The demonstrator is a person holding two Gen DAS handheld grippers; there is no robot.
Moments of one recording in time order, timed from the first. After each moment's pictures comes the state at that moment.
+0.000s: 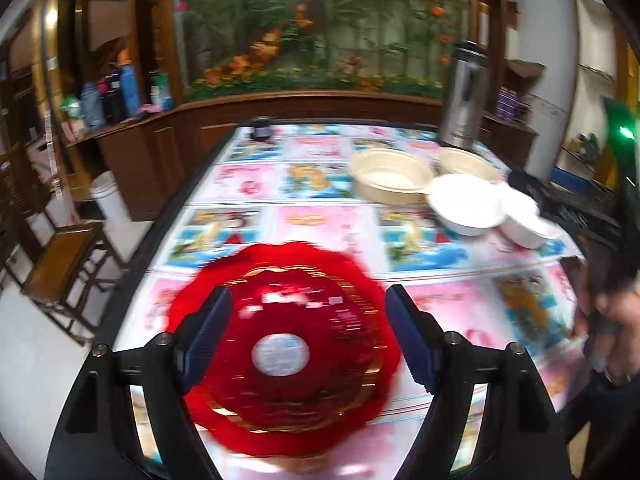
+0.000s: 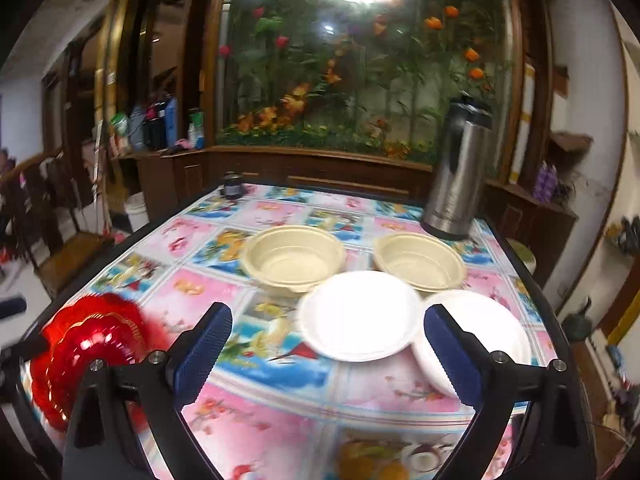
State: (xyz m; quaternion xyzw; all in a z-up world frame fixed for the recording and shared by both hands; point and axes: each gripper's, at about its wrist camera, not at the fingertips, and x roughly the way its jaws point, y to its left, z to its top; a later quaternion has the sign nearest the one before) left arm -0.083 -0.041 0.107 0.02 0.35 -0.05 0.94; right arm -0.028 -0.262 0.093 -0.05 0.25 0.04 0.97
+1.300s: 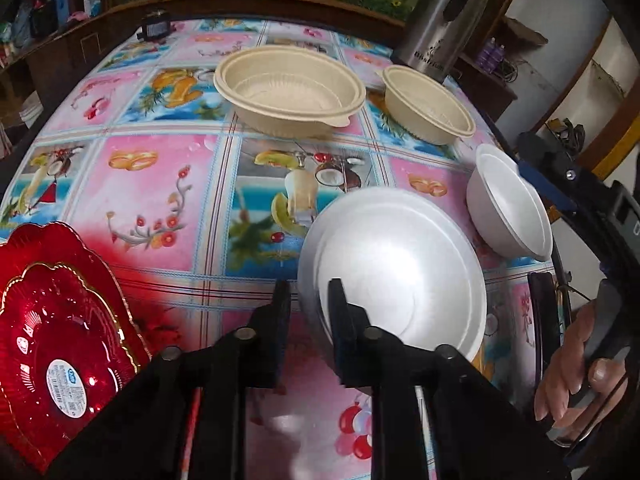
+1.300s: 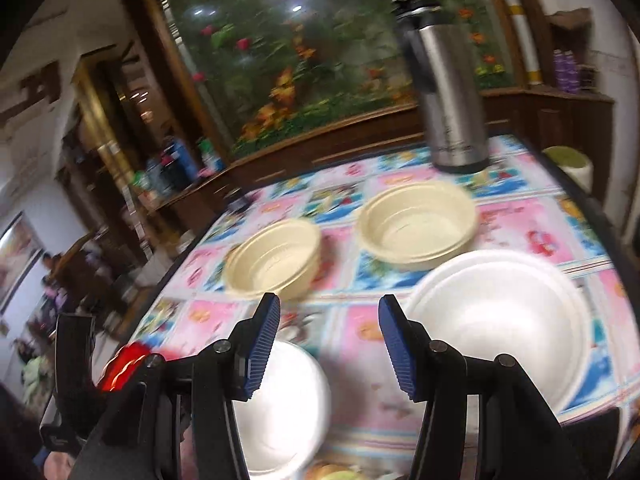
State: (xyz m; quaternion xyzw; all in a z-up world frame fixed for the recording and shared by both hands) left arm 0.024 -0.155 0.045 -0.05 0.50 -0.12 0.85; right arm 0.036 -0.376 0.062 0.14 0.31 0.15 0.93
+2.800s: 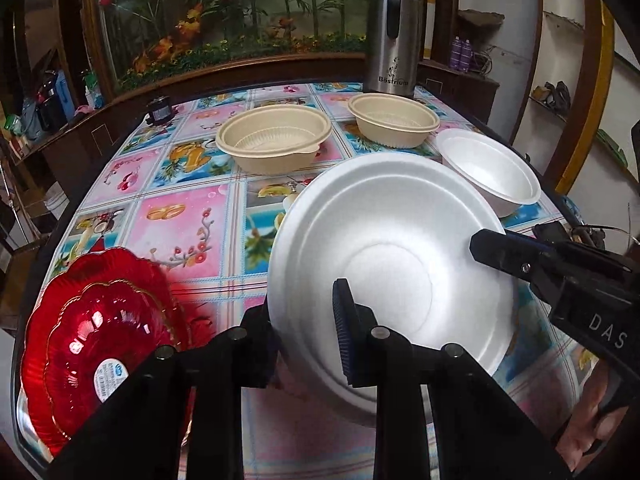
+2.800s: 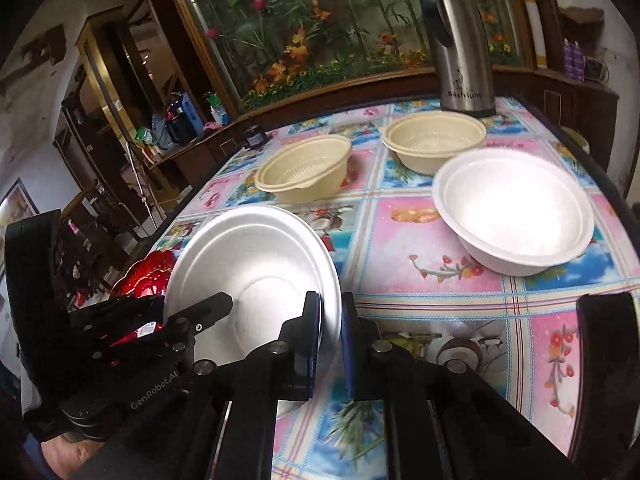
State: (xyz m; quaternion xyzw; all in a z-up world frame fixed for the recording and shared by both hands) left arm -0.041 -0.171 0.063 0.06 0.39 -0.11 0.91; right arm -0.055 -0.328 0.033 0.10 0.36 0.14 0.92
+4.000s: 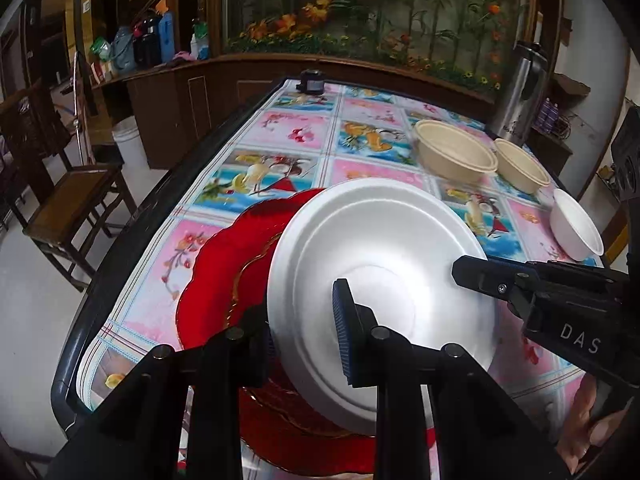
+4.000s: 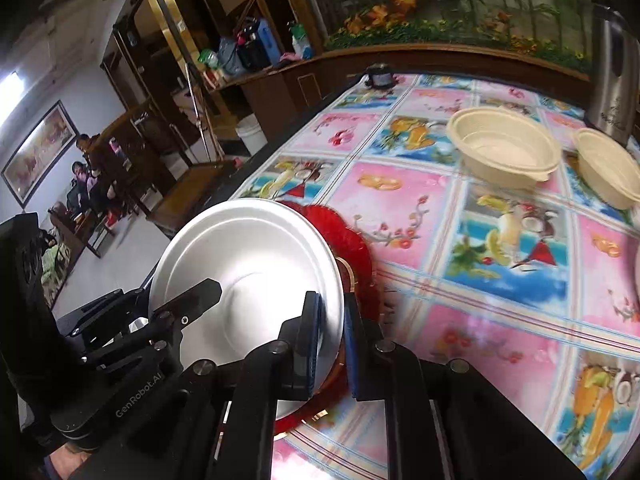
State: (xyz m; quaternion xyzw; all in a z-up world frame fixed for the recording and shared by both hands) left arm -0.061 0.012 0.053 -0.04 0.40 0.02 0.92; right arm -0.027 -0.120 0.028 0.01 0.43 0.26 0.87
